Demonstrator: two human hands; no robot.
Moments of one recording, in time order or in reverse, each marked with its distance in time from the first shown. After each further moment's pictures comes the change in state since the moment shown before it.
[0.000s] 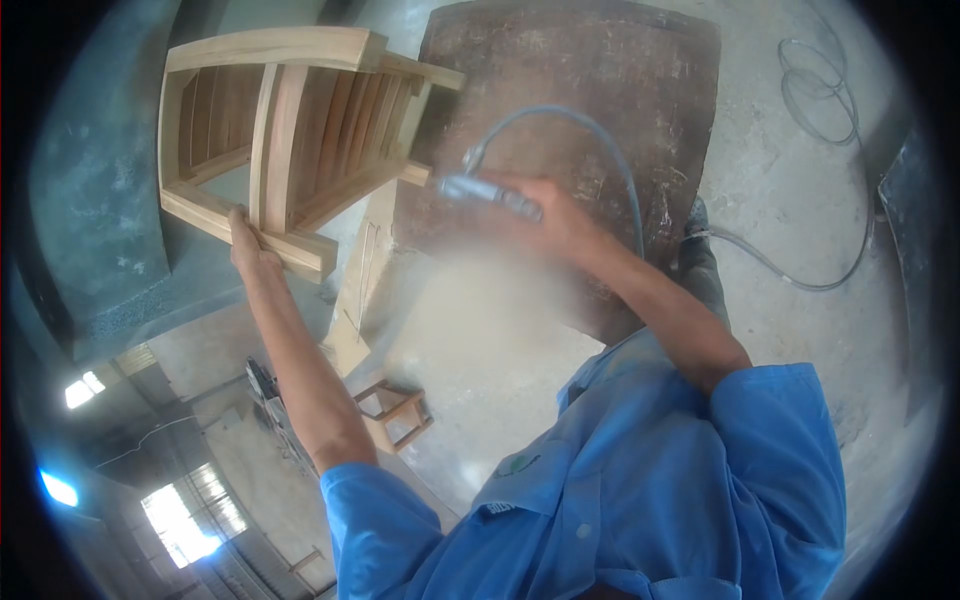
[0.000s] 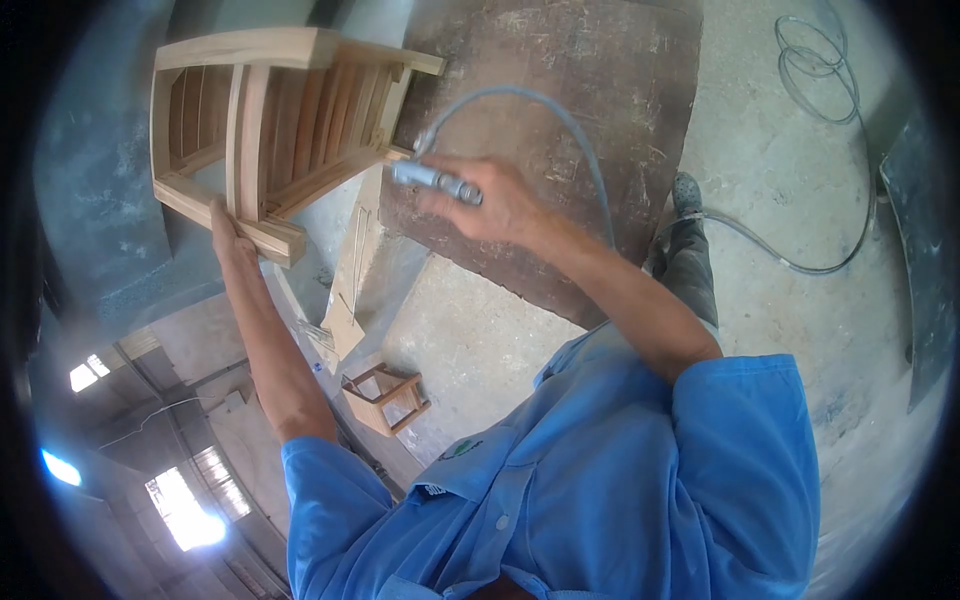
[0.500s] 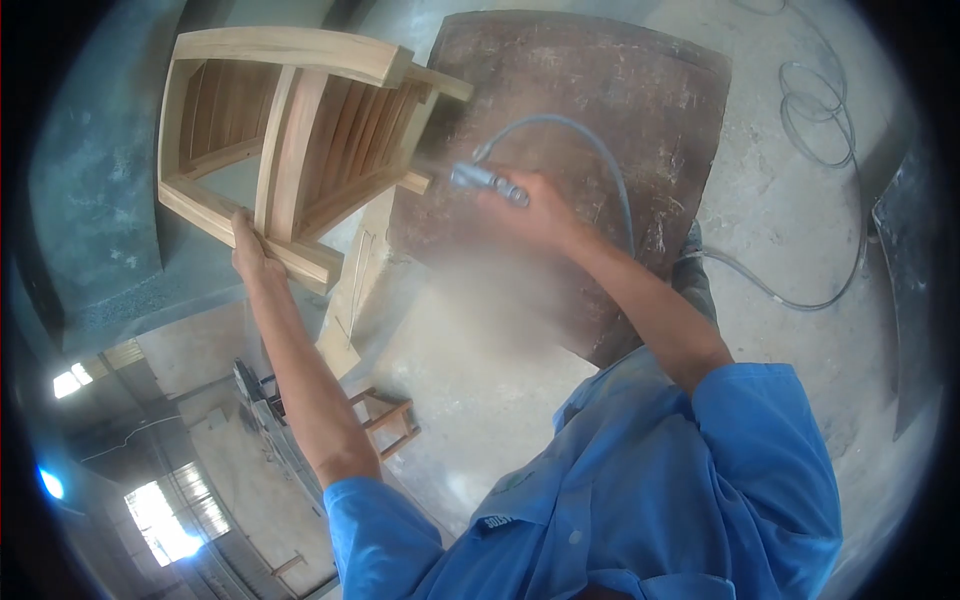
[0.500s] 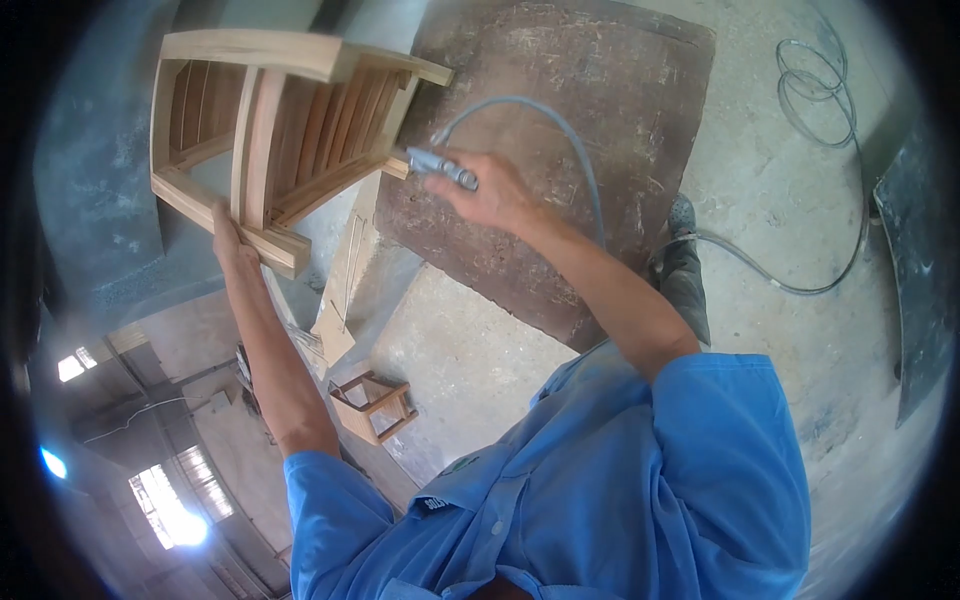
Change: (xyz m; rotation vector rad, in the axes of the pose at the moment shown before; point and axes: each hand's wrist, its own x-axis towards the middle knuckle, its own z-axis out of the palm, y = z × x) left_hand -0.016 0.003 0.007 -0.003 0.023 0.038; right_hand 0.034 0.036 0.008 -0.138 0.009 0.200
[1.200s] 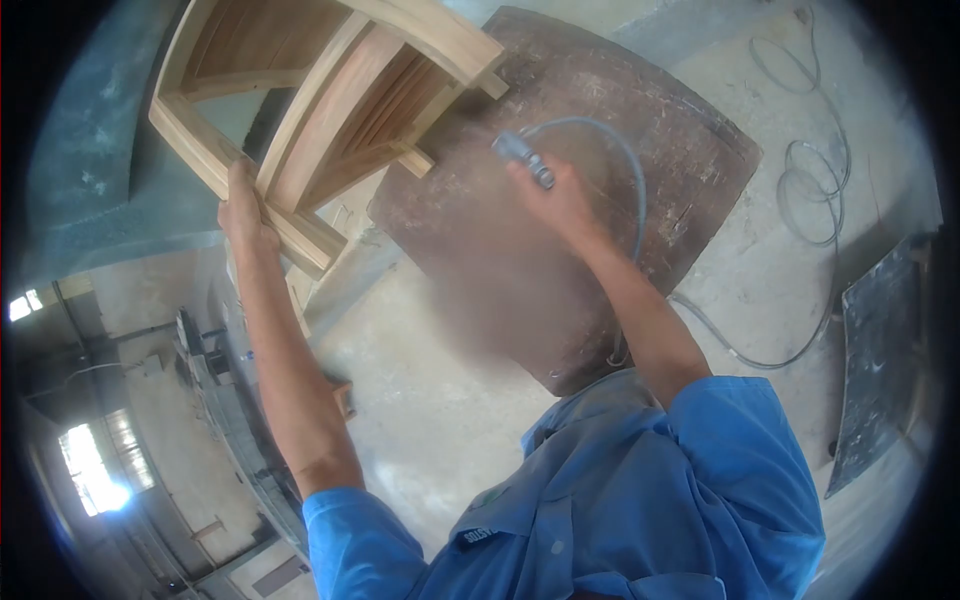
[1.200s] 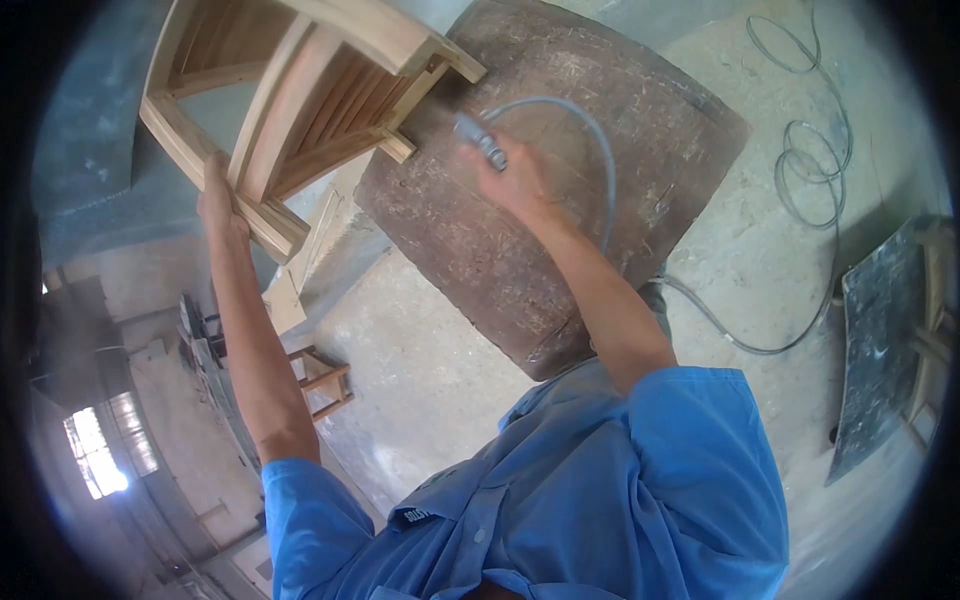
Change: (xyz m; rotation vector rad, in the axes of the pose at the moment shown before) left_hand -0.001 0.011 0.011 0.068 0.018 0.003; right_hand 0.062 0.015 0.006 -0.143 0.056 0.113
